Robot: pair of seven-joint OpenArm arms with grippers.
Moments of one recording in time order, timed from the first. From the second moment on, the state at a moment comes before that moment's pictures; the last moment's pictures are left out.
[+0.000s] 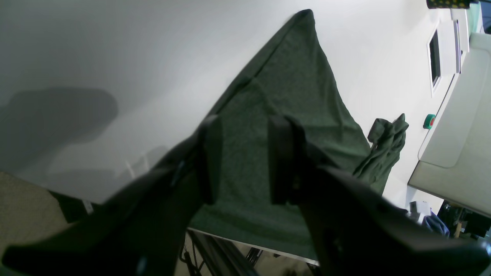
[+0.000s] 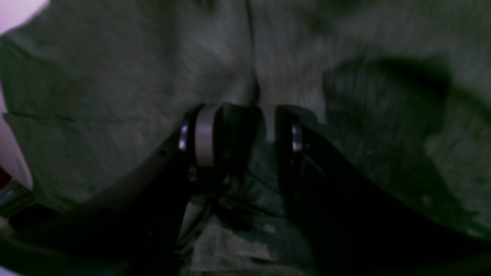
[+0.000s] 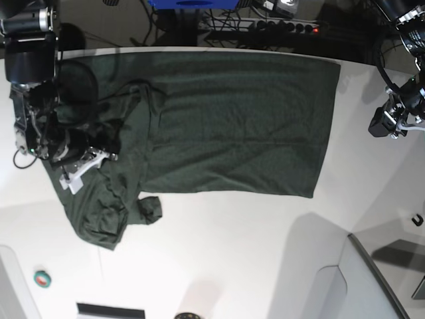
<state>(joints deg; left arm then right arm) 11.7 -18.4 -47.0 90.7 -56.9 -1.2 74.1 9.0 13.4 2.9 58.6 39.8 11.4 -53.4</state>
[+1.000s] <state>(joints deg) 11.7 -18.4 -47.0 90.7 -57.0 -1.2 74.1 9.4 12.4 3.0 58.6 39.6 8.6 -53.5</state>
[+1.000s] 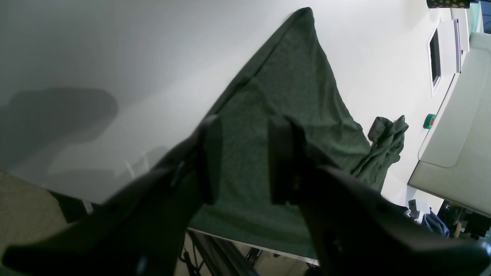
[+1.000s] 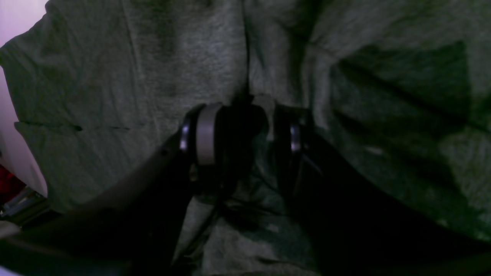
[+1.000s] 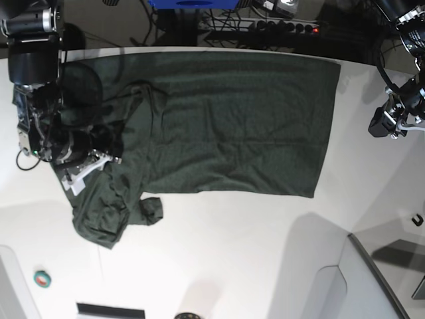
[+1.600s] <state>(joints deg) 11.8 -18.5 -47.0 90.7 -57.1 -1.2 74.1 7.8 14.5 12.8 68.3 39.2 5.3 -53.8</state>
